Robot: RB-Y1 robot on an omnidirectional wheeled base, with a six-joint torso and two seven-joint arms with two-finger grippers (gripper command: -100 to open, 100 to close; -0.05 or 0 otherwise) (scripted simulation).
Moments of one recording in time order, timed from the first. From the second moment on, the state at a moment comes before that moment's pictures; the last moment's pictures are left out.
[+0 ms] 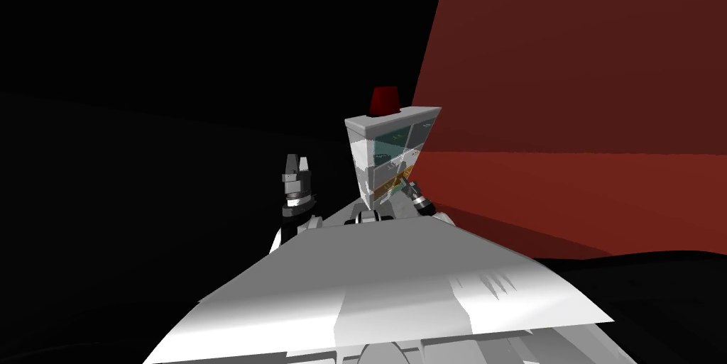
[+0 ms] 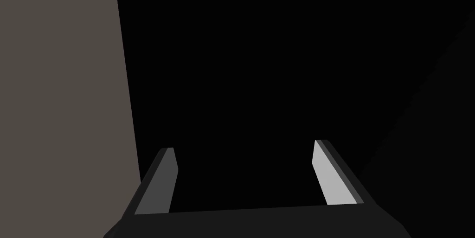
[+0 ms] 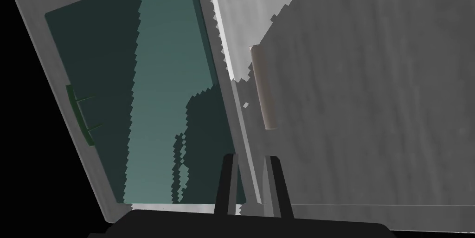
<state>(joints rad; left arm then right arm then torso) 0.53 0.04 -0.07 -2.30 -0.12 -0.61 -0.17 0.30 -0.02 -0.36 -1.44 0.89 -0.96 1.91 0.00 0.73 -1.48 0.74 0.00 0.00</state>
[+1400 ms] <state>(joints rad) 0.53 0.04 -0.07 -2.30 -0.12 -0.61 -0.17 0.26 -0.06 -0.35 -1.46 0.90 -0.89 1.85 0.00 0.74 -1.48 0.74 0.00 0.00</state>
